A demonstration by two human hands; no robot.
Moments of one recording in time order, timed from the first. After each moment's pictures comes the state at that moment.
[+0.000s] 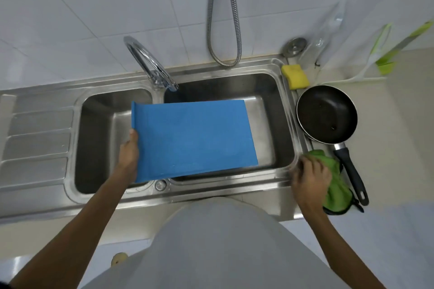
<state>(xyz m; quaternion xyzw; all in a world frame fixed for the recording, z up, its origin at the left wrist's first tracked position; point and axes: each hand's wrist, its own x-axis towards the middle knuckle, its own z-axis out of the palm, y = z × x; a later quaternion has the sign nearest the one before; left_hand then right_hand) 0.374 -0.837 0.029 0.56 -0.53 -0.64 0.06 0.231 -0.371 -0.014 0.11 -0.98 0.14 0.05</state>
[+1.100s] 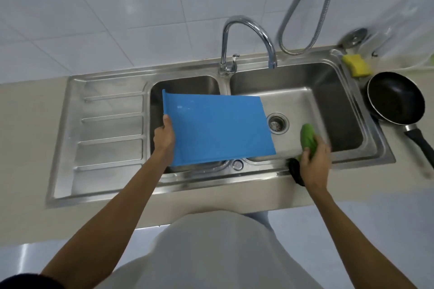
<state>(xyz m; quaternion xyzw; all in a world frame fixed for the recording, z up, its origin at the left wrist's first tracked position) 0.474 -0.966 0.056 0.56 -0.57 -0.60 0.04 0.363 -0.584 0.008 0.02 -0.94 0.35 0.01</state>
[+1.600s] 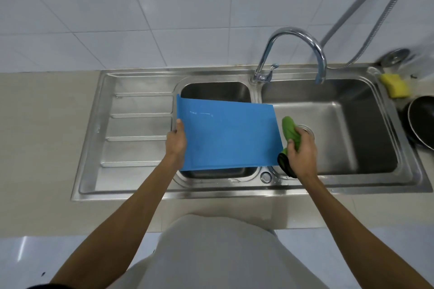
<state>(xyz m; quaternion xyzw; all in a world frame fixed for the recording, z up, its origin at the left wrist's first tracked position) 0.507 -1.028 0.047 0.55 -0.53 -0.64 0.05 0.350 -0.721 0.008 0.13 -0.92 0.37 -0.05</state>
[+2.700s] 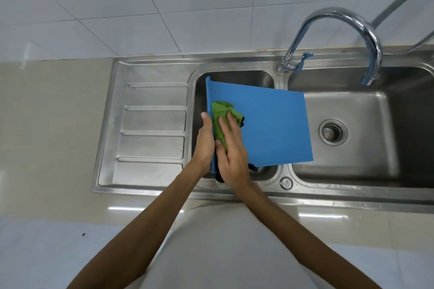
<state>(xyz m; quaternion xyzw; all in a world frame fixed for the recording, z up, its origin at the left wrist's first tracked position) 0.474 -1.002 0.059 0.41 -0.52 -0.75 0.06 0.458 -0.909 0.028 0.29 -0.78 0.53 -0.14</state>
